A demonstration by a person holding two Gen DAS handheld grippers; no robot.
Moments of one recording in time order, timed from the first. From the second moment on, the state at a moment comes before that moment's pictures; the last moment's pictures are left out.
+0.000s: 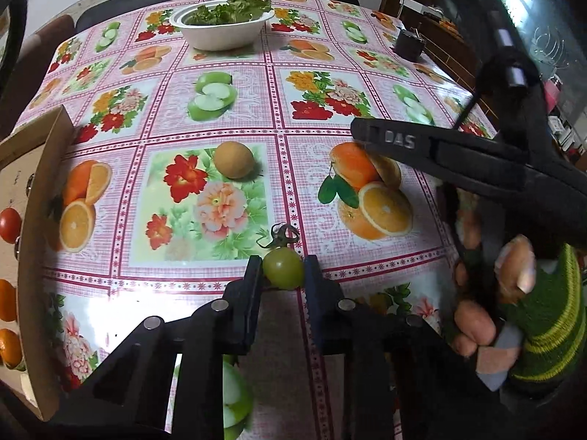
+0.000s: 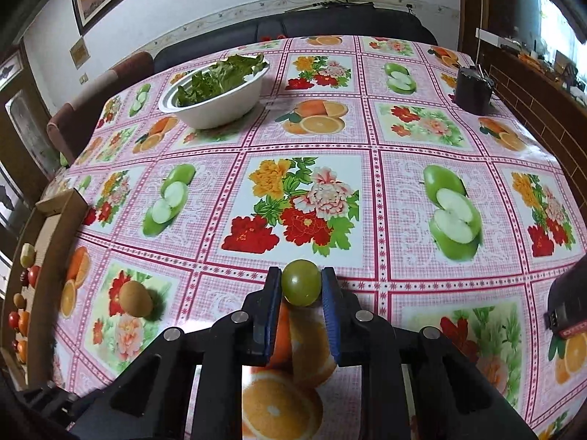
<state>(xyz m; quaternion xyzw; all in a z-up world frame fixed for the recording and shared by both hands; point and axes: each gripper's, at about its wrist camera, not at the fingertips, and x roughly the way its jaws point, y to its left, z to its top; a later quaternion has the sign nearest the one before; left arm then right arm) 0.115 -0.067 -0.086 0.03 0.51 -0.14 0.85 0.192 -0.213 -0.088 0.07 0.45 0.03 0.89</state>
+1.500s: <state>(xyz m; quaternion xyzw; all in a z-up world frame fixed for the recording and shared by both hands) 0.078 0.051 -0.042 -0.03 0.47 -0.05 0.88 0.088 -0.141 -0.037 0.14 0.44 0.15 0.88</state>
